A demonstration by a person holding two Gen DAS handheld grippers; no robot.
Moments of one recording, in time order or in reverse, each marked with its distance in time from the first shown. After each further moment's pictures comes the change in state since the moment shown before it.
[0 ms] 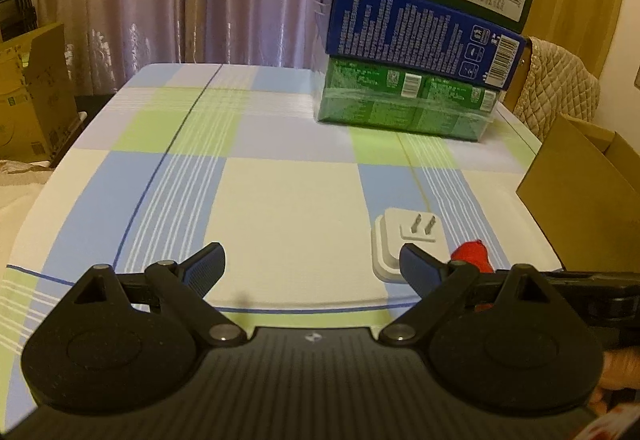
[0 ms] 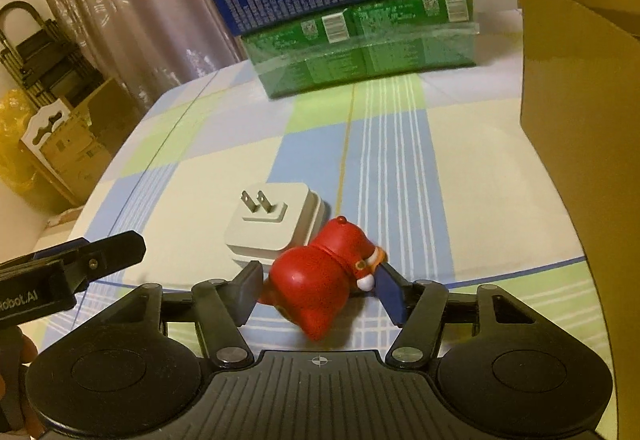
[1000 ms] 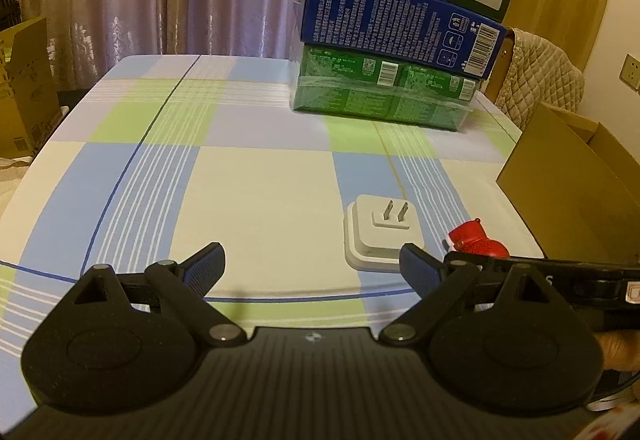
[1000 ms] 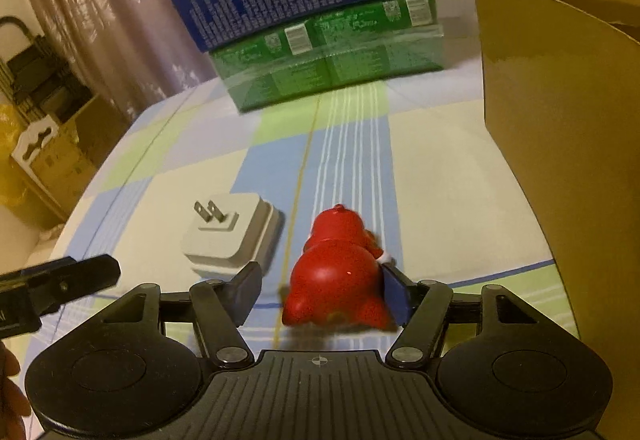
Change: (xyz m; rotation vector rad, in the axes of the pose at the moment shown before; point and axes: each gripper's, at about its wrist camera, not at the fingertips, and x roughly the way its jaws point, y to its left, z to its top) left arm 0.002 -0.011 -0.006 0.003 0.018 -0.051; right arm -0.003 -0.028 -0.003 0.045 -0.055 -0.019
